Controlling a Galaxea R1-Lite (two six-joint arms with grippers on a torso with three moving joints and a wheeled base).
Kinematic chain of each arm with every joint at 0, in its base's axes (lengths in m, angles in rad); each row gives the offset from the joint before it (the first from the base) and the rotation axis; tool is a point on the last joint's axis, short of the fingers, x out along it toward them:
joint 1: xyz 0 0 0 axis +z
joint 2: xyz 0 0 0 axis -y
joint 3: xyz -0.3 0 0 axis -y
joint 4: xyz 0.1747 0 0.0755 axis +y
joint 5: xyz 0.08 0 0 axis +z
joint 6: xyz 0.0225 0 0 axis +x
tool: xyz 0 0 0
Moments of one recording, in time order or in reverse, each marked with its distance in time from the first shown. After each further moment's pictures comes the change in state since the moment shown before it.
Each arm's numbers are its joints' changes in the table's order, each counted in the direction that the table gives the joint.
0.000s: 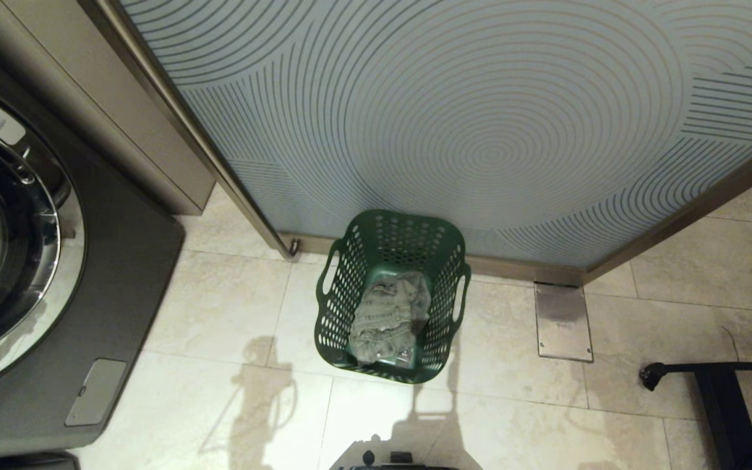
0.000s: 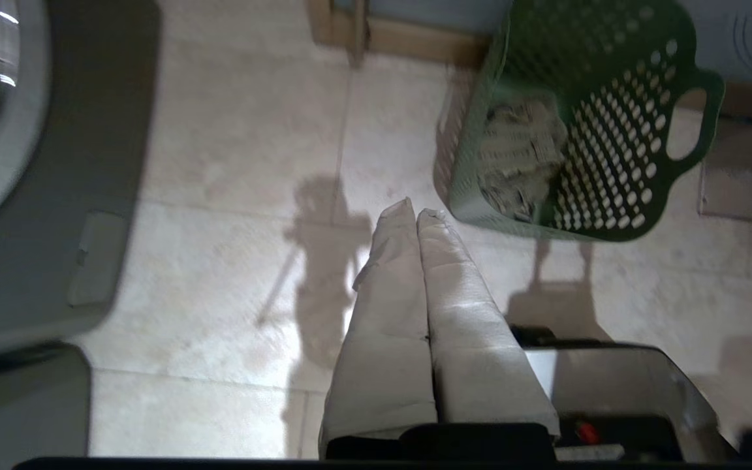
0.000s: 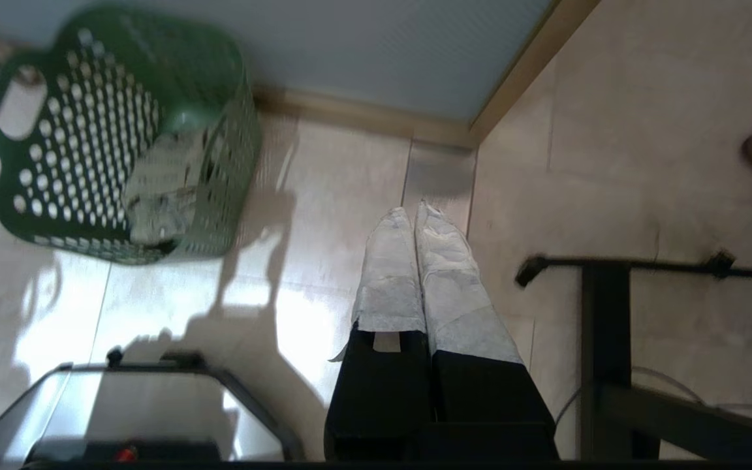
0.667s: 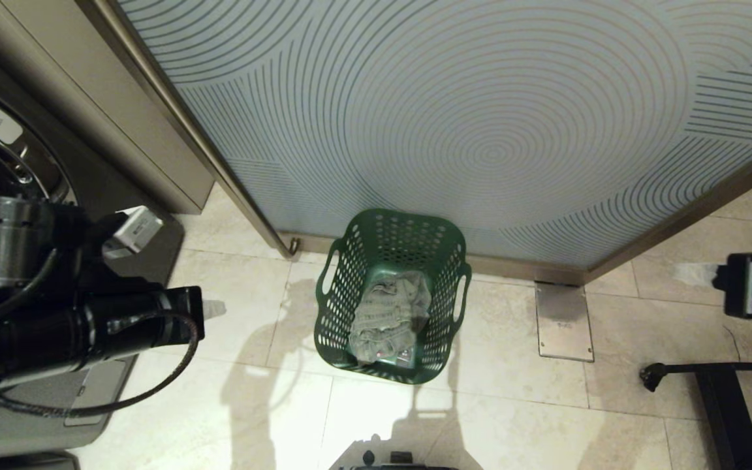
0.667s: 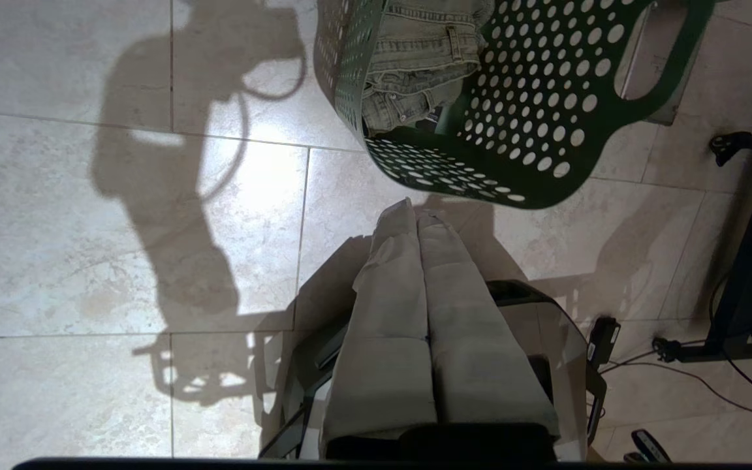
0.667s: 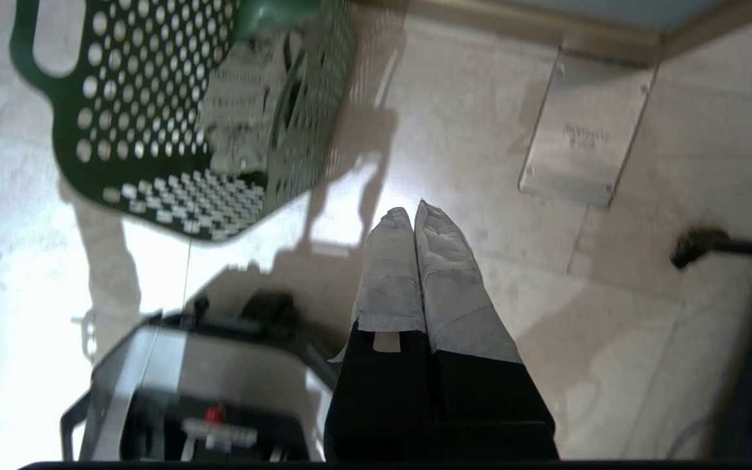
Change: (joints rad) left arm -0.306 -0.826 0.221 -0.256 0.029 -0.230; right arm 0.095 -0.685 0.070 -0.323 0.126 0.099
